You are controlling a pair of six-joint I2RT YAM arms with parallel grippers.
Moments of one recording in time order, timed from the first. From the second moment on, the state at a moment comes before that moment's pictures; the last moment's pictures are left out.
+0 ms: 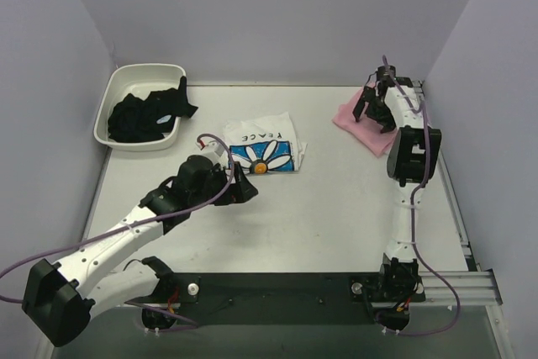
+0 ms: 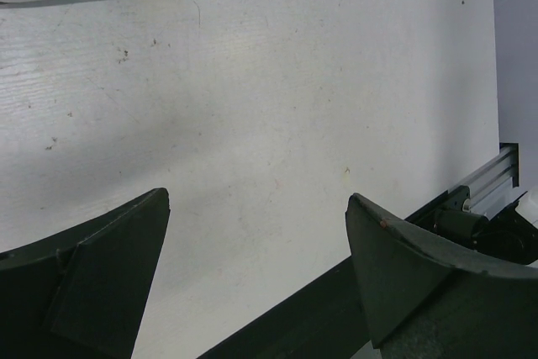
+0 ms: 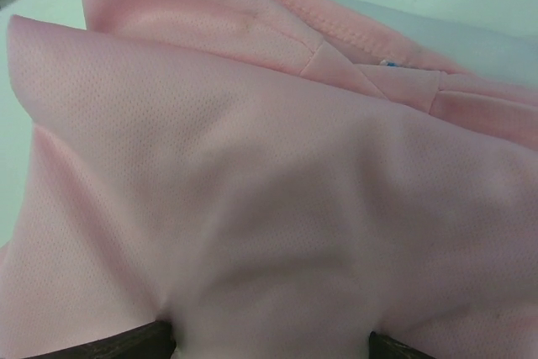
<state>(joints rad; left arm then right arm) -0.67 1.01 0.71 -0.29 0.09 -0.73 -0.06 2.46 2.20 -0.91 0.11 0.41</state>
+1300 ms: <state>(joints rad) -0.72 0.72 0.63 -0.49 -0.01 -0.82 0.55 1.67 1.02 -0.76 0.24 0.52</state>
